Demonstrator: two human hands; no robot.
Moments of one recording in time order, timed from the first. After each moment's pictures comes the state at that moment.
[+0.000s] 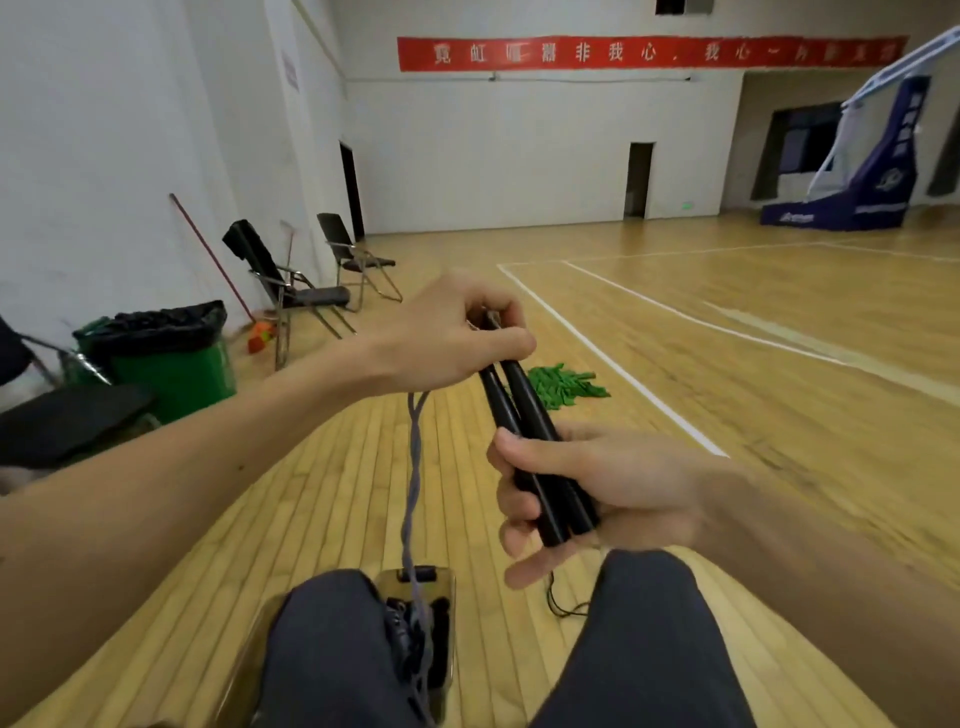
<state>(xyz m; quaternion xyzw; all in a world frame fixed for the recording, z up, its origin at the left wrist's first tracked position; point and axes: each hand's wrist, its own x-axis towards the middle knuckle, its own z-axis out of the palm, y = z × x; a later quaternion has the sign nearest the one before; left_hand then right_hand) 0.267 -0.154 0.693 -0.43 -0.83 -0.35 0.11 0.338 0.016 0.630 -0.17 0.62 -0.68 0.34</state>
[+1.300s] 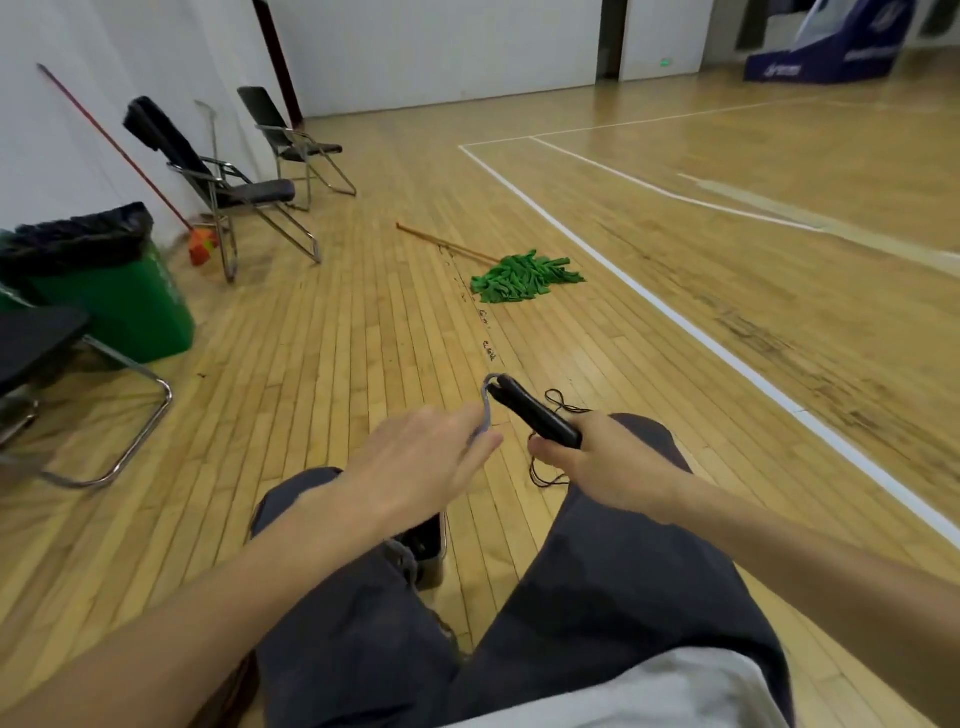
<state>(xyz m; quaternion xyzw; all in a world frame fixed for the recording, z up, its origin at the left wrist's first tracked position) 0.301 -0.161 0.509 -0.30 -0.95 -0.08 0.05 0.323 0.041 0.480 -0.01 0.89 -0.44 0.10</state>
